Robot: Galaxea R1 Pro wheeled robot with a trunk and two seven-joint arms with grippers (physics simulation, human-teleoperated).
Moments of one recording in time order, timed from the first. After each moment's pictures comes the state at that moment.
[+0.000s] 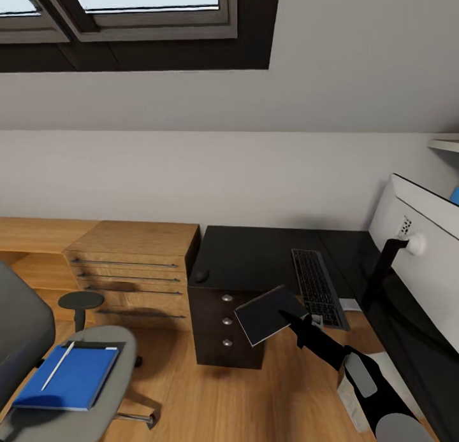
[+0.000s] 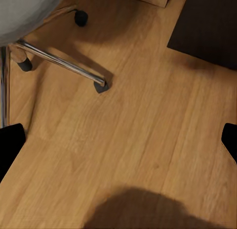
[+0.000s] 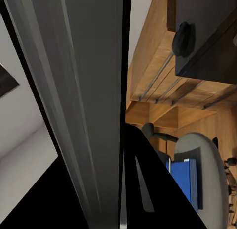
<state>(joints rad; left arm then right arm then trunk) -0.15 -0.06 0.06 -0.20 0.19 -0.58 0.10 -0.53 -0.07 -0.25 -0.64 -0.72 0.72 0.90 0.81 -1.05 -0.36</state>
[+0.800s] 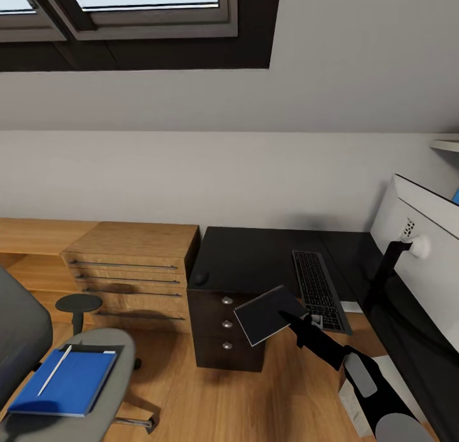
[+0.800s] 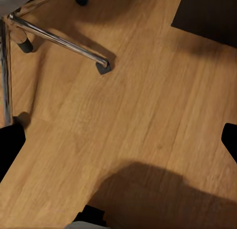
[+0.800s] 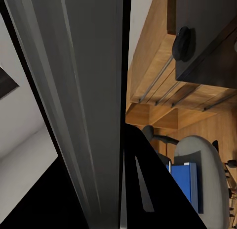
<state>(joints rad) -0.15 -0.07 0.06 -0.09 0.19 -0.63 0.10 -0.53 -0.07 -0.25 -0.64 -0.72 0.72 0.89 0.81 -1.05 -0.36</state>
